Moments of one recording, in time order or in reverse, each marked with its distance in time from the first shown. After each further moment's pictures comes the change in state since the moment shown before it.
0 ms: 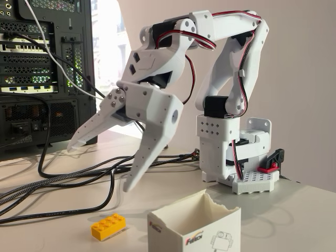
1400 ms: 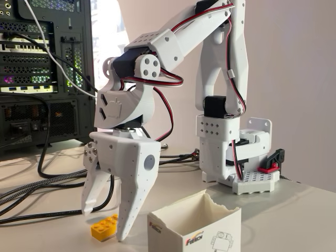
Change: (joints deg) arm -0.4 -30.8 -13.9 -1.8 12.0
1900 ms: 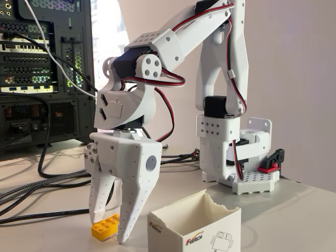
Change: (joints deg) arm 0.1 0.0 -0.1 0.3 -0.5
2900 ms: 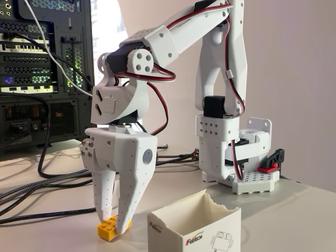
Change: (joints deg) arm 2.1 0.0 -4.0 6.7 -6.2
